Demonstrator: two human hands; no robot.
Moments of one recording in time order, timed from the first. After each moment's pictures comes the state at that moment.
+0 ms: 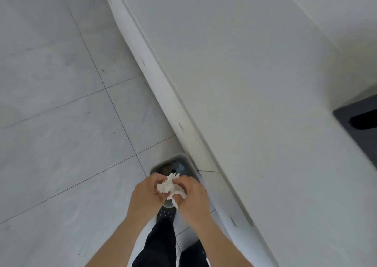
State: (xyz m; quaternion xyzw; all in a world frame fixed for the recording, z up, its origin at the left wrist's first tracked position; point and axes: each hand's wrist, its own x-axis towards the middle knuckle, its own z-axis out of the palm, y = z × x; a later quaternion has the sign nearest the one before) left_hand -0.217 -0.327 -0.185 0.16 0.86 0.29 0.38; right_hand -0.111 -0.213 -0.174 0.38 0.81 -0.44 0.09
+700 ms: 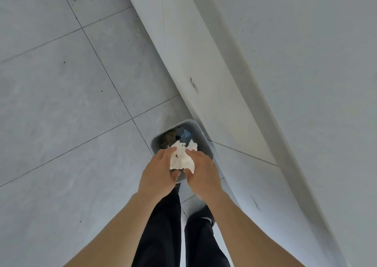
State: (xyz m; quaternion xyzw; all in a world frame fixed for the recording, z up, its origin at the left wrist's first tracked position) left_hand -0.232 -0.324 -0.344 0.28 0.85 0.16 0.41; right_hand -0.136 -0.211 -0.331 0.39 0.82 -0.36 0.22
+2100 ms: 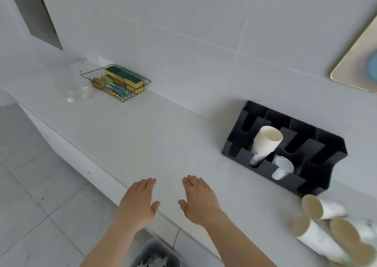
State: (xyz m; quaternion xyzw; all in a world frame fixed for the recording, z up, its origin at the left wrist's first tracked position) left_hand -0.259 -0.188 0.031 0.61 0.77 0.10 0.14; right_hand -0.070 -0.106 0.053 0.42 0.90 -0.10 -0.01
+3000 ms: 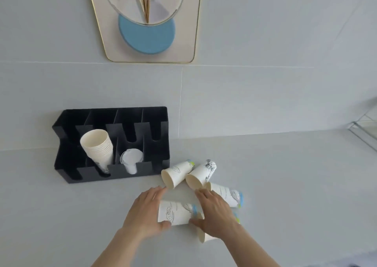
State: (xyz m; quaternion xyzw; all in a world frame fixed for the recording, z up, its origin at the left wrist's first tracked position) left_hand 0.173 -0.048 0.034 0.85 0.48 -0.01 0.20; right_hand 0.394 -0.124 0.045 0.72 0.68 -0.16 -0.04
